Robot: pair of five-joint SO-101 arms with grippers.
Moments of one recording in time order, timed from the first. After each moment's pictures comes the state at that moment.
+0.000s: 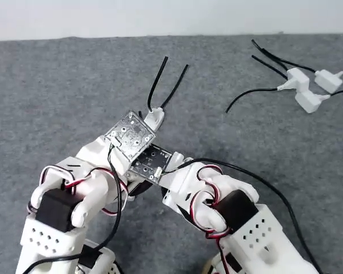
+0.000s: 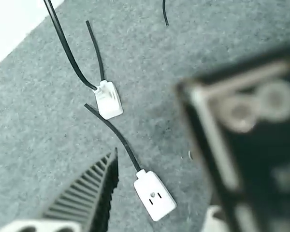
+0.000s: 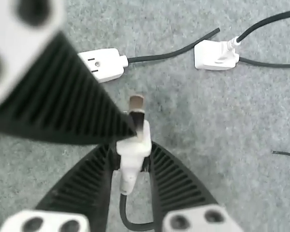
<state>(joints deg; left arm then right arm) 18.5 -55.0 36.0 79.7 -15.6 -43.5 -55.0 42.8 71.7 27.1</state>
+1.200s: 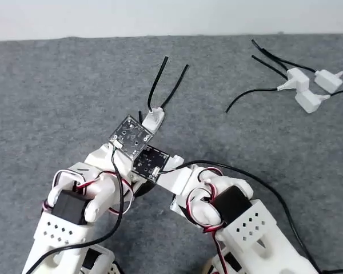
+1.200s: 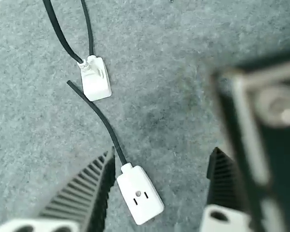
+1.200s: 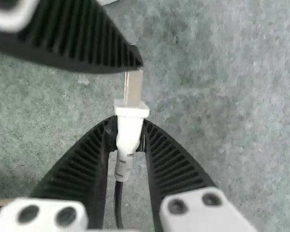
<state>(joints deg) 17.6 -55.5 54.5 66.9 -15.3 -43.2 -54.1 44.7 76.7 26.5</state>
